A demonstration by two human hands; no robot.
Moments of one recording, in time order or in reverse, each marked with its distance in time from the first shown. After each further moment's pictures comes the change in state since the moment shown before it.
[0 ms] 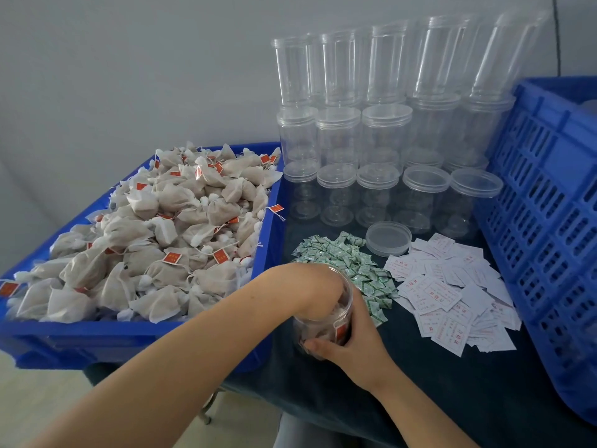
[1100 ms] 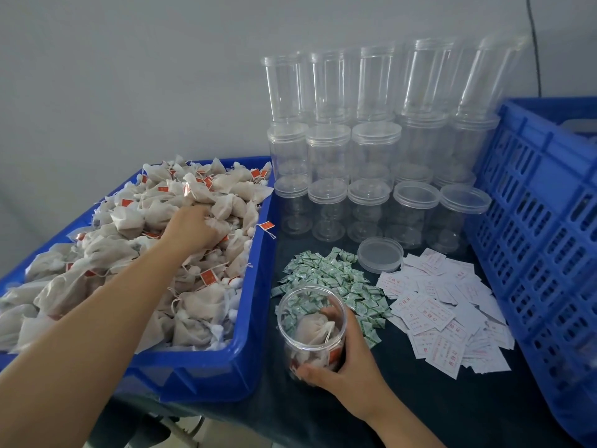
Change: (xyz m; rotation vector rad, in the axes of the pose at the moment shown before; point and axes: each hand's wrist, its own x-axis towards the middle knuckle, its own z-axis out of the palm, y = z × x) left_hand -0.004 -0.194 0.024 -0.555 0.763 -0.708; right_hand -0.003 0.008 -0.002 -0.030 0.007 0.050
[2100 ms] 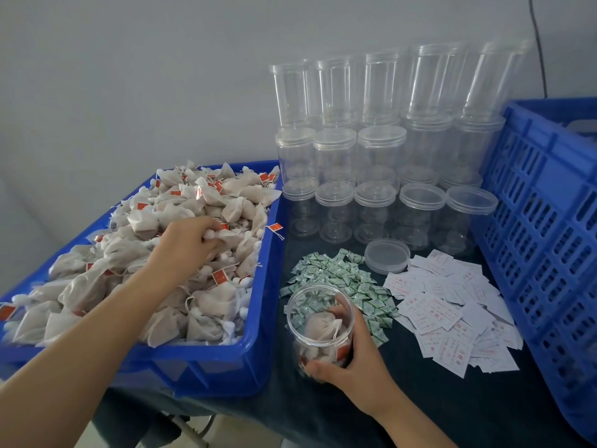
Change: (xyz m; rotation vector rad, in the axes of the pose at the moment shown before) left_hand -0.056 -0.007 -0.024 -0.064 0.170 0.231; right_hand 0.000 -0.004 0.000 0.039 -0.017 0.019
